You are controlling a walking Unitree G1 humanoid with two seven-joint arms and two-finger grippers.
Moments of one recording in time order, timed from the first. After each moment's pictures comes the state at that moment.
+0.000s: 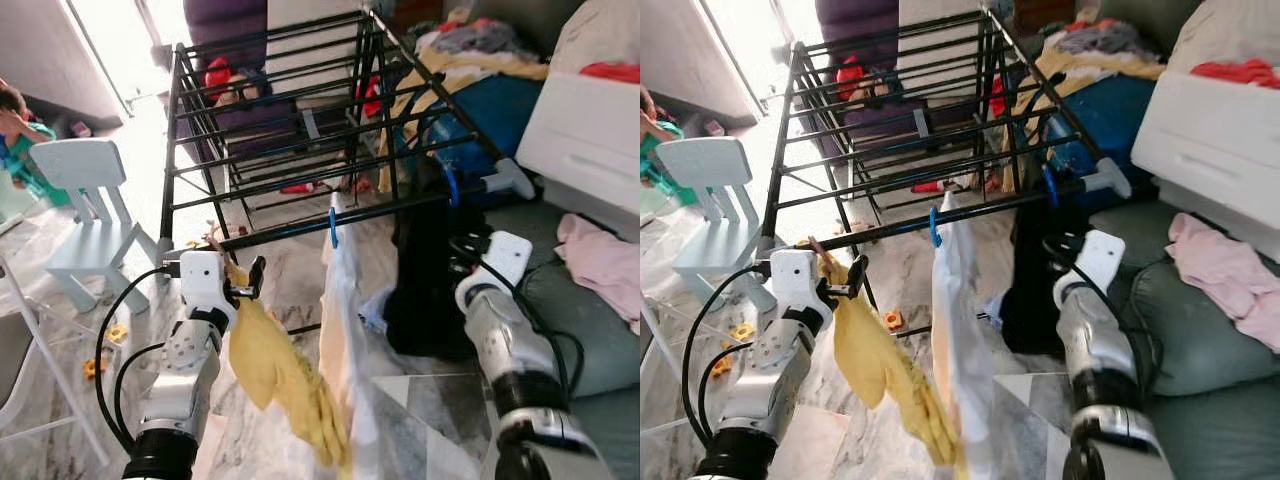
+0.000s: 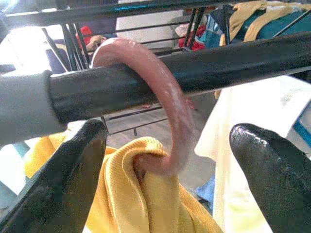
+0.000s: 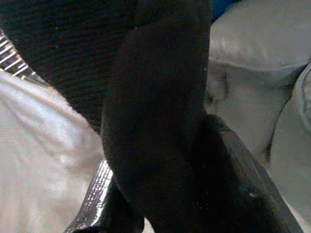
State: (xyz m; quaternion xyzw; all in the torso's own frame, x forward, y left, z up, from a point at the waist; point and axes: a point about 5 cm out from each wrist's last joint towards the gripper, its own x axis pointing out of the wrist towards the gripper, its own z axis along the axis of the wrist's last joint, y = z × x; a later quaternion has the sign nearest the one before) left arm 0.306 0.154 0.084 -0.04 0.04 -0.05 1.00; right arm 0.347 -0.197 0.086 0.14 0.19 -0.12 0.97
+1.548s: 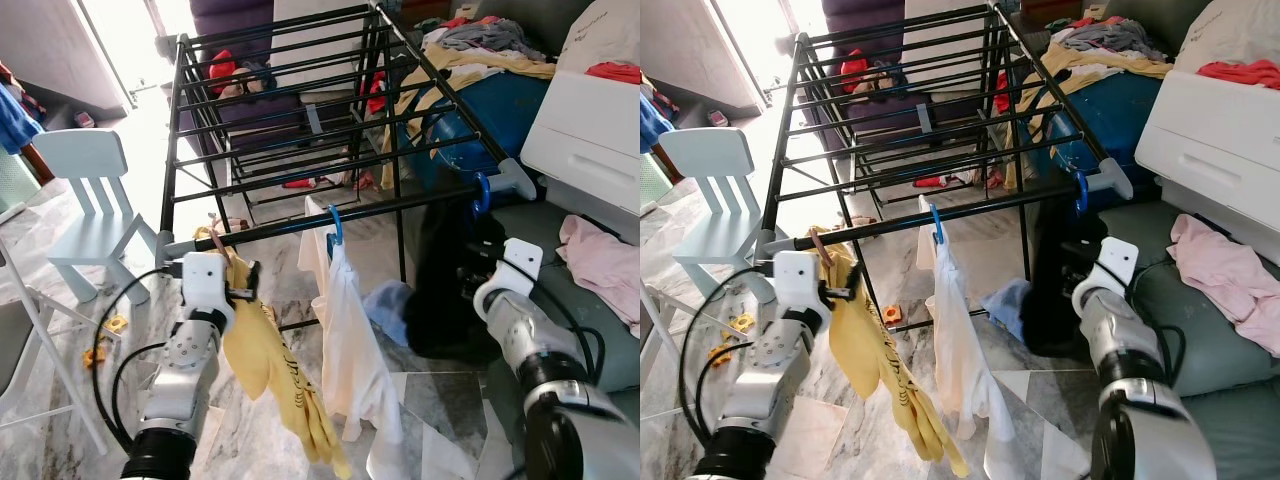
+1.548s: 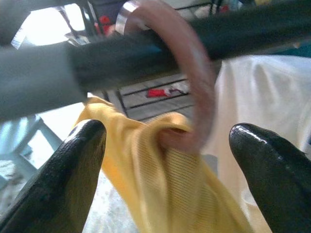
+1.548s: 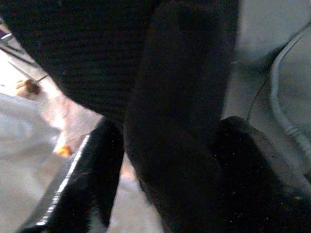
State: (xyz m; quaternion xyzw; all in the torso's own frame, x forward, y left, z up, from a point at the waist) left arm 0.306 0.161 0.084 0.01 0.06 -0.01 1.00; right arm 0.343 -0.236 0.073 0.10 0.22 -0.13 0.96
